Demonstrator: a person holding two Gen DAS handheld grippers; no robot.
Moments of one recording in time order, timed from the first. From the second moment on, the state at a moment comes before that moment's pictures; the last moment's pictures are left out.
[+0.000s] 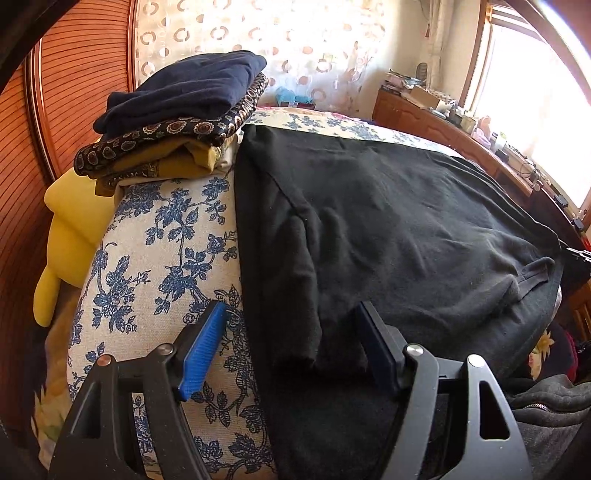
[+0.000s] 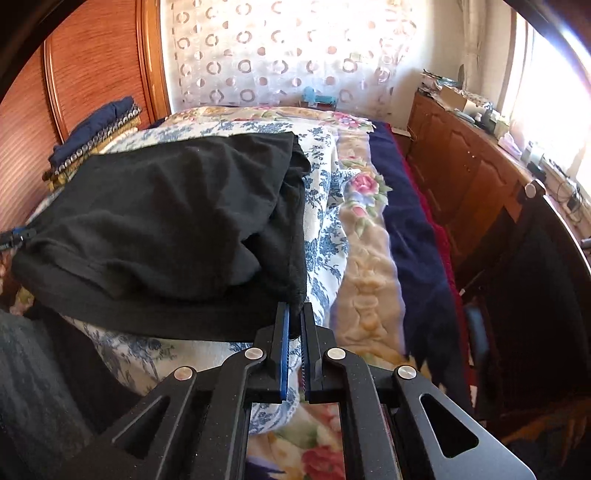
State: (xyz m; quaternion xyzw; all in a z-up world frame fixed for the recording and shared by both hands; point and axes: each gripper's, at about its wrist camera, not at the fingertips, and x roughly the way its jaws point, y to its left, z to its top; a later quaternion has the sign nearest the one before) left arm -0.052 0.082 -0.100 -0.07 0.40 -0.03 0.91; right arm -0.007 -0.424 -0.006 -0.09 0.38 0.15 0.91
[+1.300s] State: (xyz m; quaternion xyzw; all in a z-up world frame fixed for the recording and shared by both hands) left arm -0.057 0.087 -0.098 -0.11 0.39 -0.06 0.91; right arm 0.042 -0.268 -0.079 -0.13 0.35 0.24 0.90
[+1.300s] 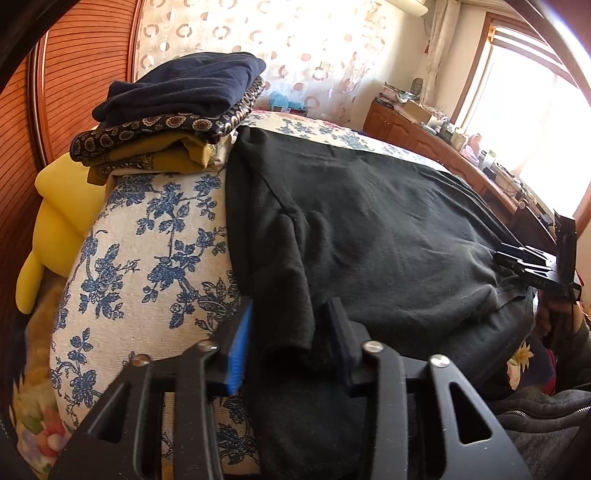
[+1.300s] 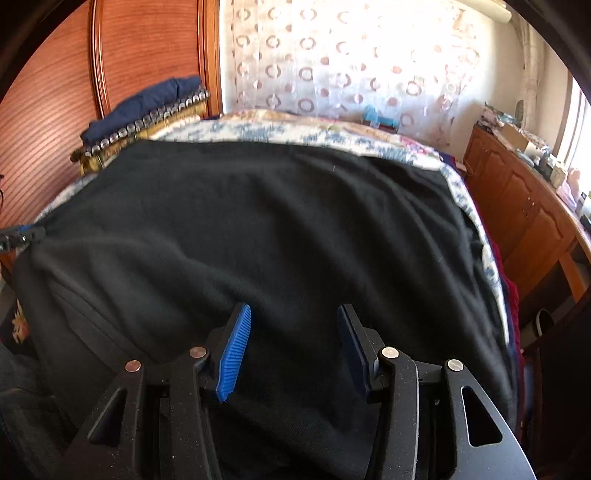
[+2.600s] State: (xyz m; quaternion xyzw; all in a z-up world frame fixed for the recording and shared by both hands) left arm 0.085 -0.185 0.076 0.04 0.28 -0.36 0.89; right arm -0.006 -0.392 -0.043 0.00 0.29 0.18 0.94
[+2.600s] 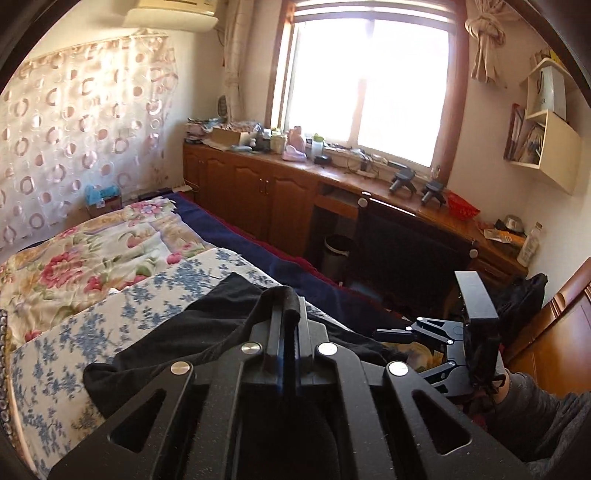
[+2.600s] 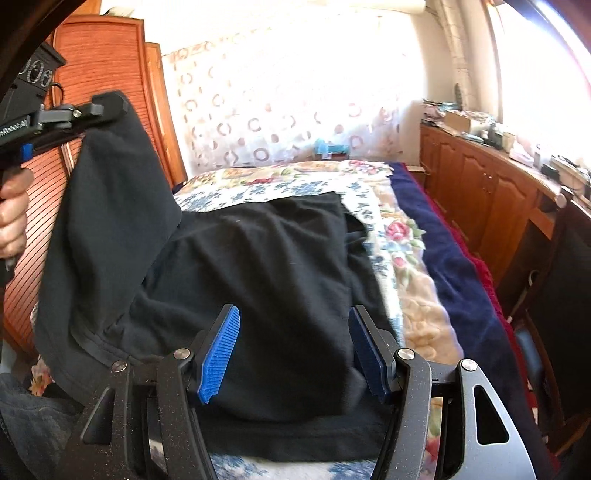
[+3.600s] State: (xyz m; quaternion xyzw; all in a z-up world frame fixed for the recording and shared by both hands) left arm 0.057 -0.080 0.005 0.03 0.32 -0.23 0.92; right arm 0.017 -0.363 -0.042 -0.02 0.29 0.19 0.94
